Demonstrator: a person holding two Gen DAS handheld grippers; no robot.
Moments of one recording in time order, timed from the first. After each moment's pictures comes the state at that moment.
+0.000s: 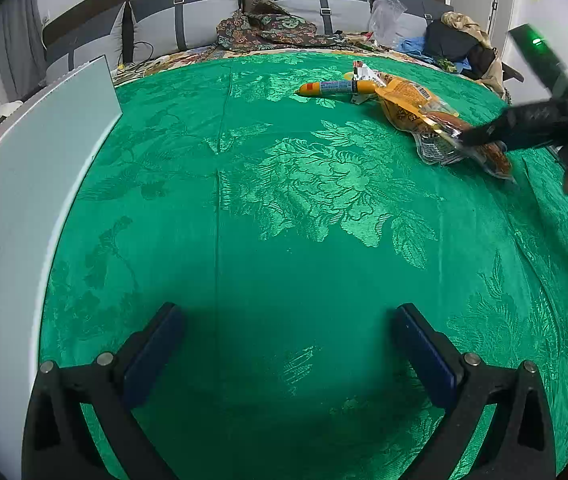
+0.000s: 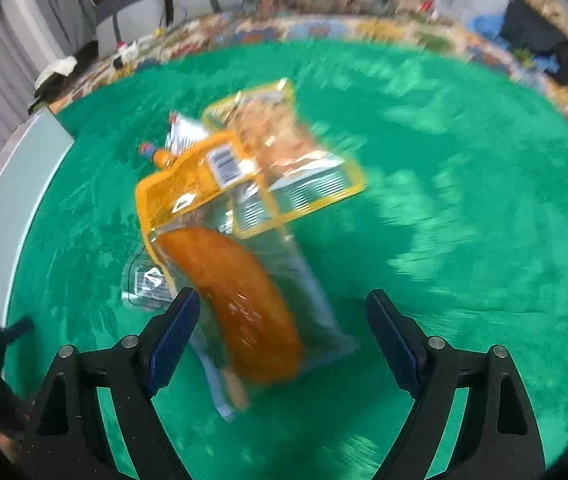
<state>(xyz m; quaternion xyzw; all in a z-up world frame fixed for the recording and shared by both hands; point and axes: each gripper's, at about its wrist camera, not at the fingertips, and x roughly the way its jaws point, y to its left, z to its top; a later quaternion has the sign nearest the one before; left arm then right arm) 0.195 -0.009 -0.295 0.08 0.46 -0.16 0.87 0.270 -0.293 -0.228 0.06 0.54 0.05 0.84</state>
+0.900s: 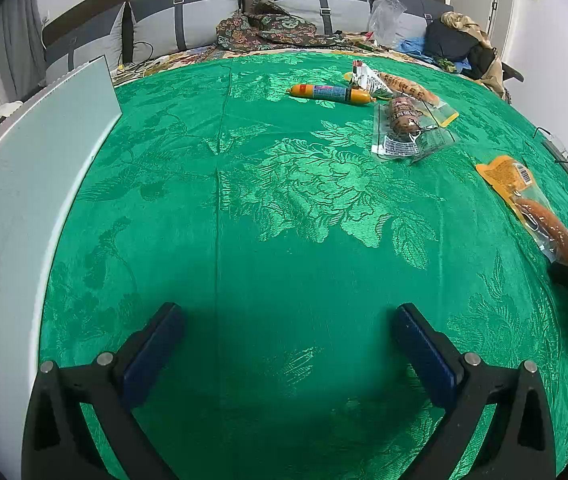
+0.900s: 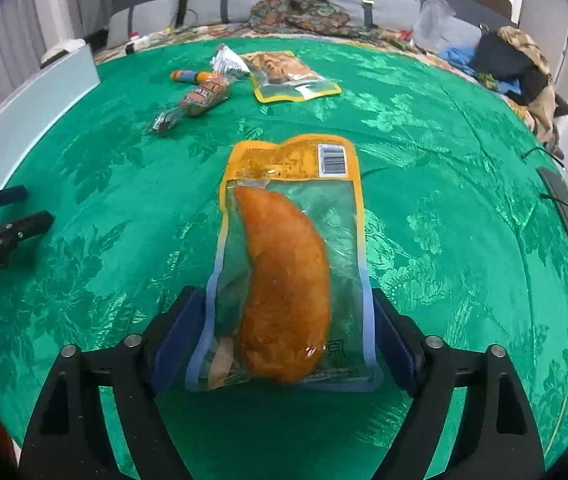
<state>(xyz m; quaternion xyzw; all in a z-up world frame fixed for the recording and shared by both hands) 0.195 -0.011 -0.296 0.08 0.46 -0.16 0.87 0.098 -0.284 -0.245 -0.01 0.46 0.00 0.89</state>
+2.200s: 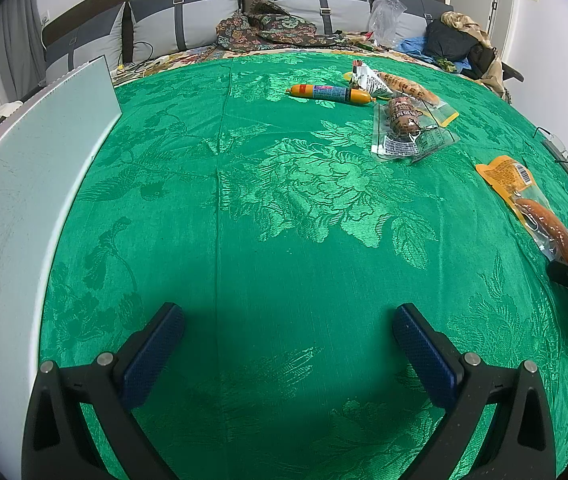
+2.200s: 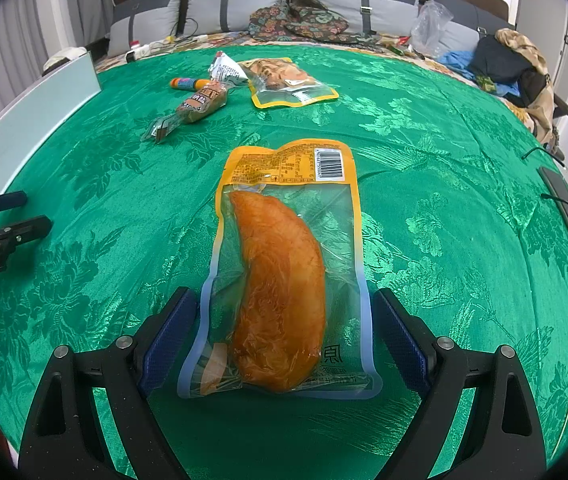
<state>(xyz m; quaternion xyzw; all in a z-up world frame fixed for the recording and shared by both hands) 0.195 -0.011 -0.297 0.08 0.45 -0.17 0.87 0.098 -0.283 -0.245 -0.01 0.45 0.00 0.89</state>
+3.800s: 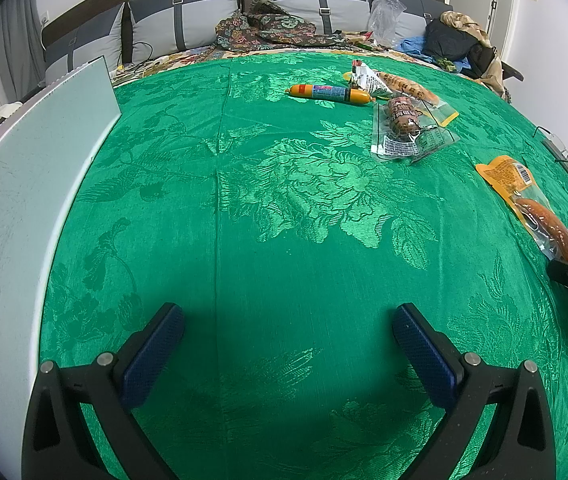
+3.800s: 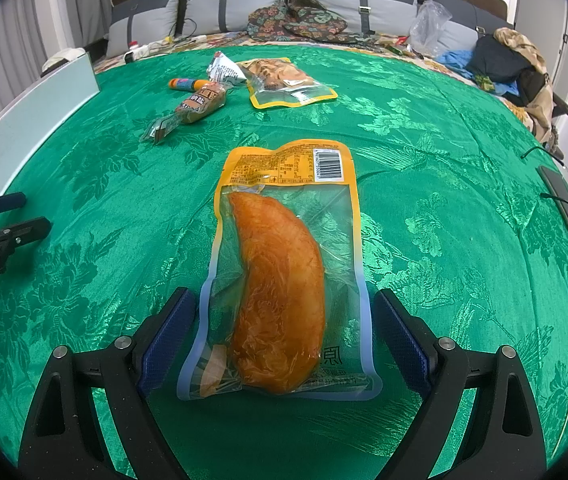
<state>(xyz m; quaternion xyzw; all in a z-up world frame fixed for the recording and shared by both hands) 0.195 -0.012 -0.297 0.08 0.45 -0.17 0.87 0.098 -0.285 -0.245 -0.01 0.45 0.00 0.89</state>
